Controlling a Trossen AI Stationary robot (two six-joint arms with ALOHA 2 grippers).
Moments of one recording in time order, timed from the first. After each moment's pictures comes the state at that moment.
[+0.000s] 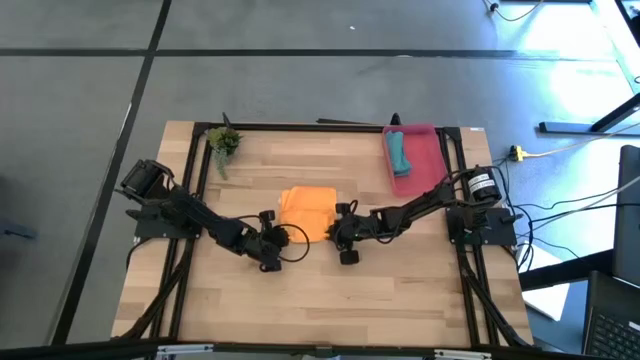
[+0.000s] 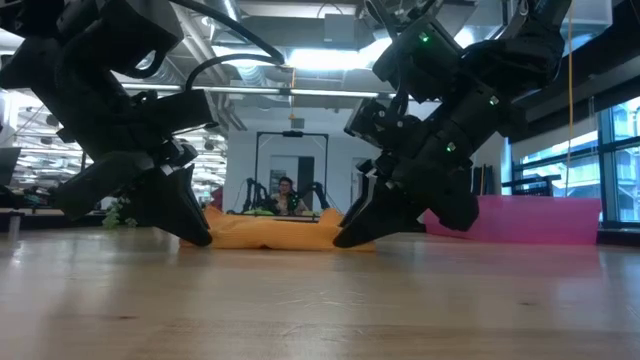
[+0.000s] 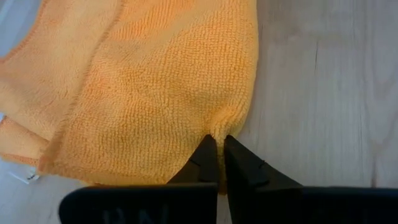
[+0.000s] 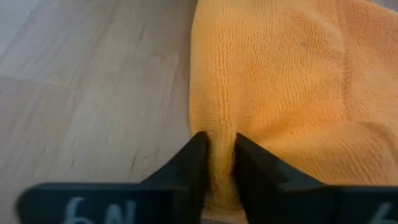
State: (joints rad) left arm -0.40 1.66 0.60 0.00 -0.53 -0.39; right arm 0.15 1.92 0.85 0.31 0.15 -0.11
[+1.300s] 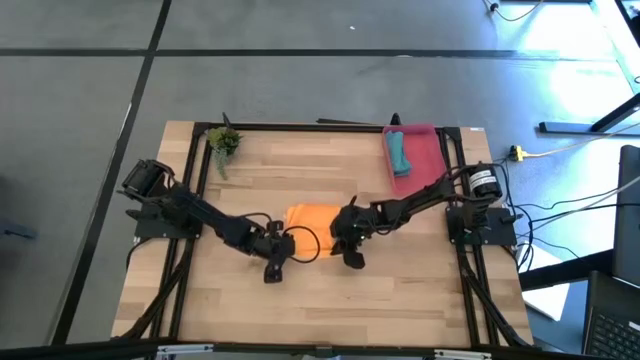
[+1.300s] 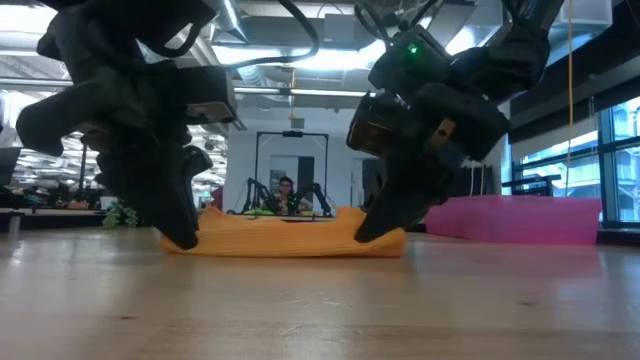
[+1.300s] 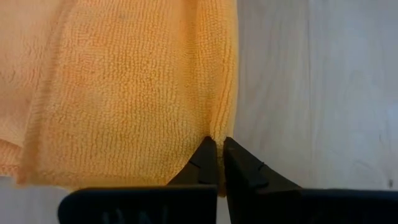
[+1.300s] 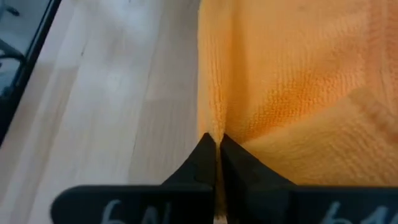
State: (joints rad) left arm -0.38 1.66 0.76 -0.14 -0.18 -0.42; right arm 0.09 1.90 0.85 0.27 -0.35 0.26
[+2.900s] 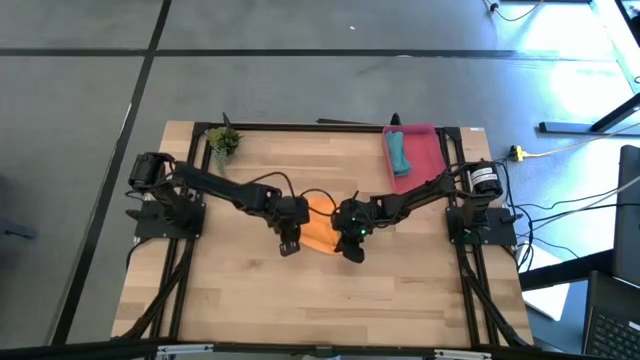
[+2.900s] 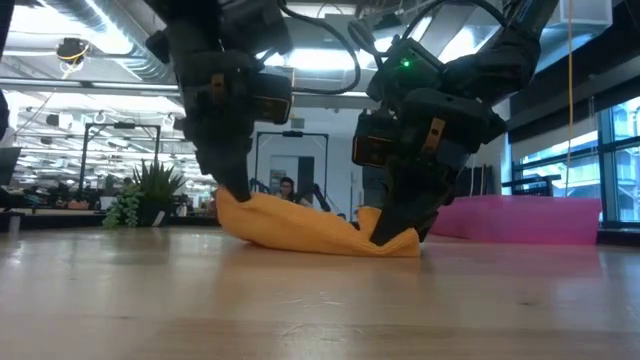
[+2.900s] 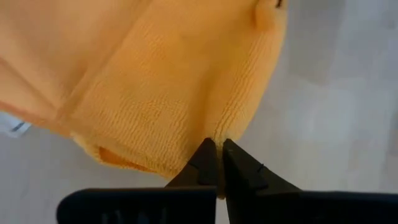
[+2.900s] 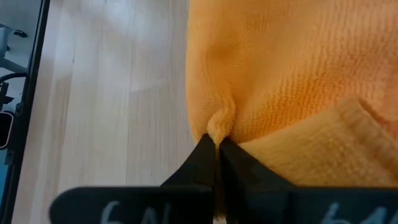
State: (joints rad) left arm -0.05 1.66 0.96 -0.41 0.15 -0.42; right arm 0.04 1.89 0.85 0.16 -0.41 0.38
